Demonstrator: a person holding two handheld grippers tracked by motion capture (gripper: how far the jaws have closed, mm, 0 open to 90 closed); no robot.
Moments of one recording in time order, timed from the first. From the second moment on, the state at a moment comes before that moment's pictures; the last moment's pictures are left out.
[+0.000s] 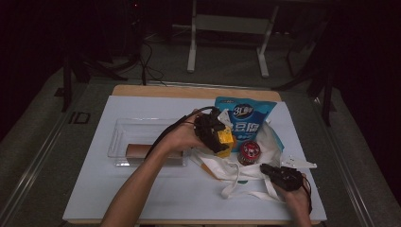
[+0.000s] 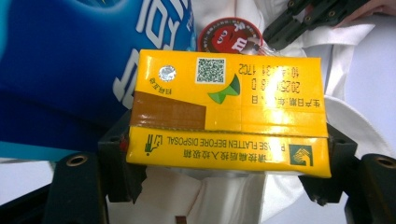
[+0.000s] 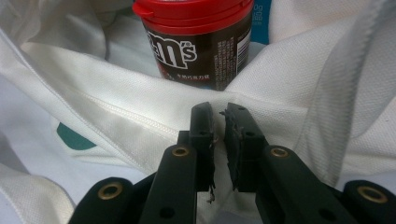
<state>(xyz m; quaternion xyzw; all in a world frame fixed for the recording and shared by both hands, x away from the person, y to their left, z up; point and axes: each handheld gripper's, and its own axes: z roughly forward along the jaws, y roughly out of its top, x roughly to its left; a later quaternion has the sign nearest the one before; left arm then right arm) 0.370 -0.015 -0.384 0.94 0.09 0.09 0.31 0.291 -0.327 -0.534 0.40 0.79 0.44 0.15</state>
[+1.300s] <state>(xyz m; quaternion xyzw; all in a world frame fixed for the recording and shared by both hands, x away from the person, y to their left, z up) 0.355 0.032 -0.351 0.93 0.08 0.09 0.35 0.291 -0.328 -0.535 0.41 0.79 0.44 0.15</state>
